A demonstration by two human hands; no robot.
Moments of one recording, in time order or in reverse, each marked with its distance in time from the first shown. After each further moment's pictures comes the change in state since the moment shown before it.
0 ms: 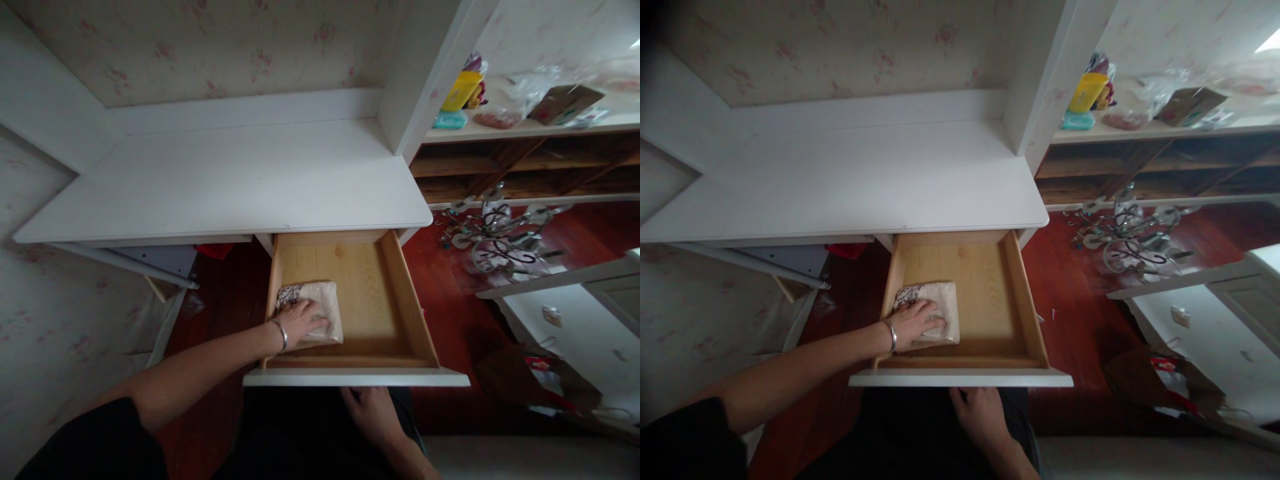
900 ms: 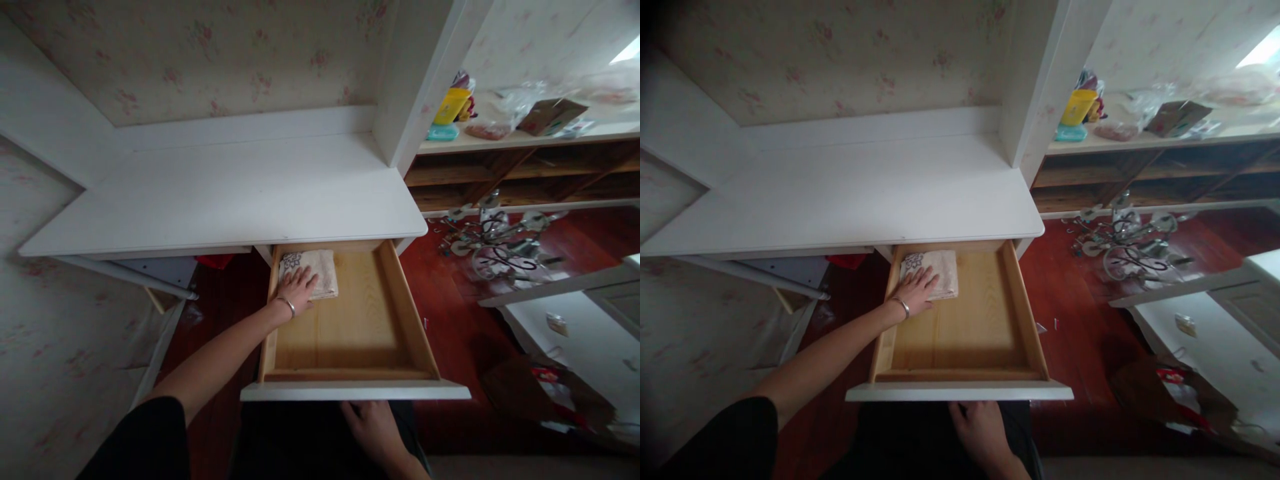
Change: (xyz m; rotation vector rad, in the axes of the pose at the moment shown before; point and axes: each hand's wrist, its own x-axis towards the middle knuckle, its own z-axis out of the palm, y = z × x) left_hand 0.062 -0.069 -0.007 -0.020 0.104 -0.393; right_hand -0.001 0.001 -0.002 0.026 -0.035 0.016
